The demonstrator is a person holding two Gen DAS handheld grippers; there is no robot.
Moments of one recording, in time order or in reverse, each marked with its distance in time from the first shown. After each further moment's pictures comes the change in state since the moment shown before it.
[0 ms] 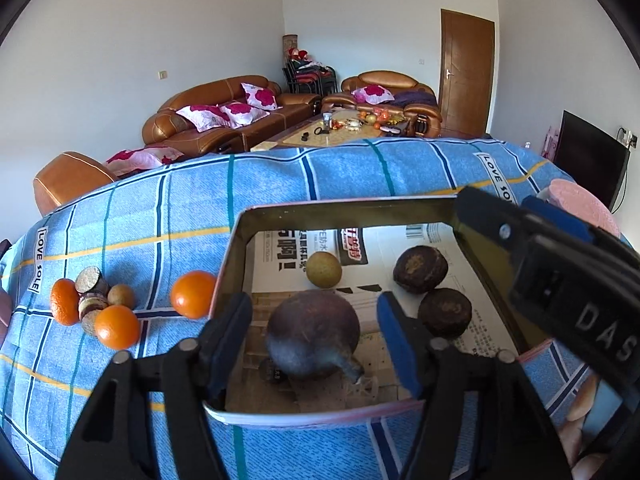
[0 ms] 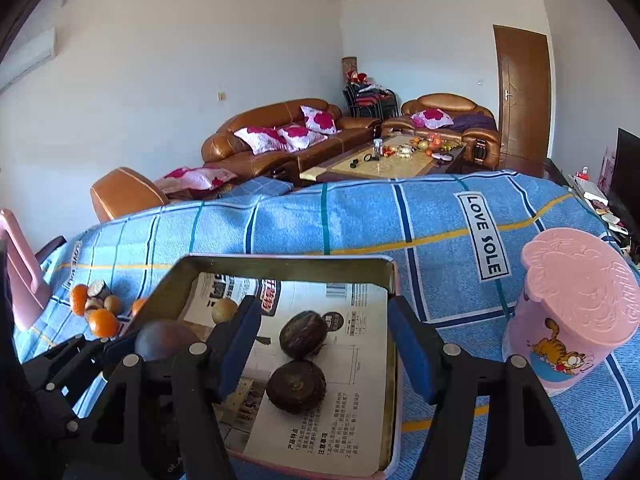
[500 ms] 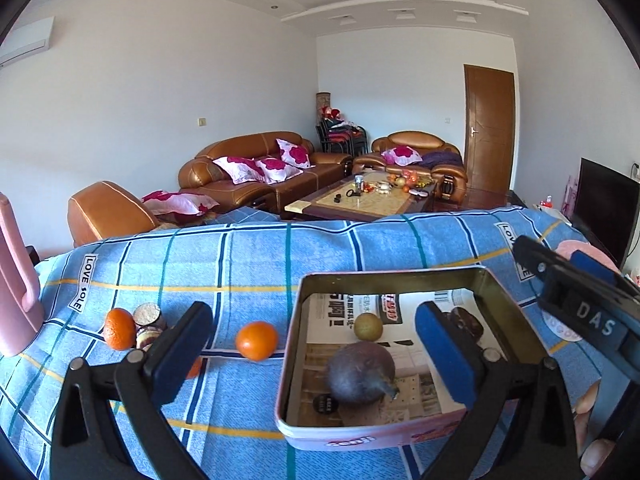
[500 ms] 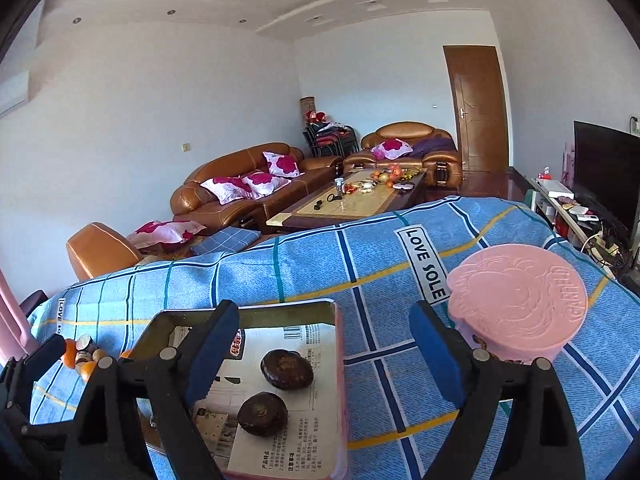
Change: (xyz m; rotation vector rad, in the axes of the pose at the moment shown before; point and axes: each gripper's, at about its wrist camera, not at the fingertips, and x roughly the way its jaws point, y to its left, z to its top) left arm -0.040 0.027 0.007 -0.069 -0.222 0.110; right arm -0.022 -0.020 0.007 0.084 -0.135 -0.136
